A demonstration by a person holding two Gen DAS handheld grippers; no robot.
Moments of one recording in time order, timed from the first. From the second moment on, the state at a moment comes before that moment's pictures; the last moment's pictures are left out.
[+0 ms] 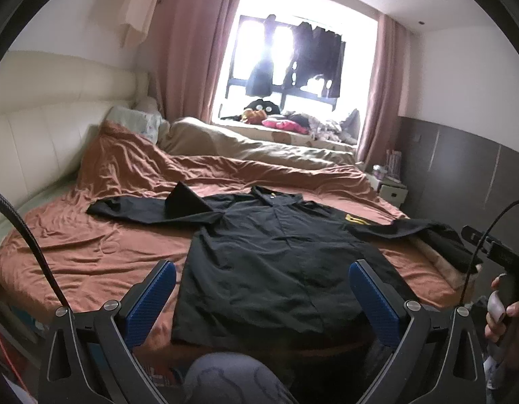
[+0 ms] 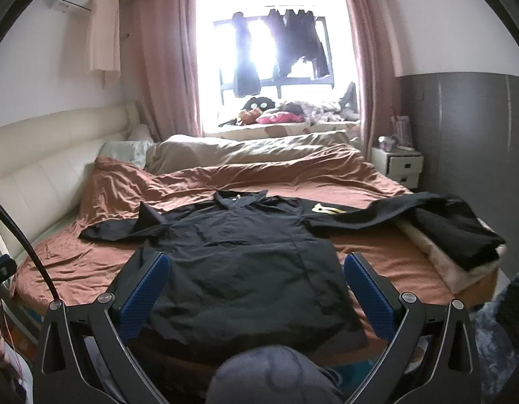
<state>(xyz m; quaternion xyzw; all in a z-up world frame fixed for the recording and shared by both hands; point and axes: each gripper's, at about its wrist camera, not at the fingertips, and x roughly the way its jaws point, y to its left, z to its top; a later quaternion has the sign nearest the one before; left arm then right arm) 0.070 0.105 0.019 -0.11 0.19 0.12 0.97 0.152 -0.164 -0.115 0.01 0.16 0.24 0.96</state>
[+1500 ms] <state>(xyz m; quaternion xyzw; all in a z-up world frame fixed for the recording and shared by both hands) 0.308 0.511 -0.091 -0.26 0.31 0.30 0.87 0.469 0.069 -0.090 -0.04 0.32 0.35 0.88</state>
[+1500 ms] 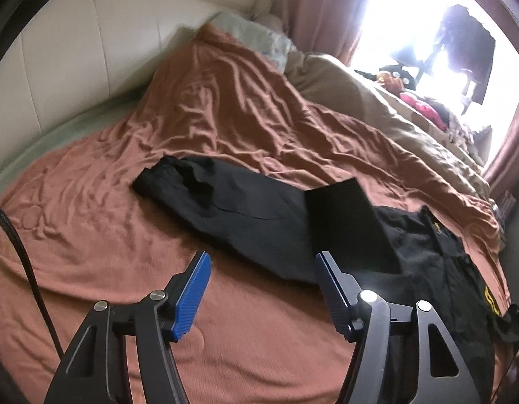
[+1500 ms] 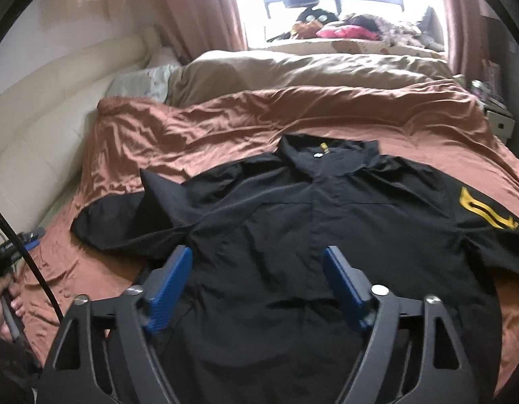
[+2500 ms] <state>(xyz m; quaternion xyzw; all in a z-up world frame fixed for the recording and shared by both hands) 0.368 0.613 -0.157 -0.26 0.32 0.35 0.84 0.578 0.262 -0.198 -0.07 0.43 0.44 0.79</state>
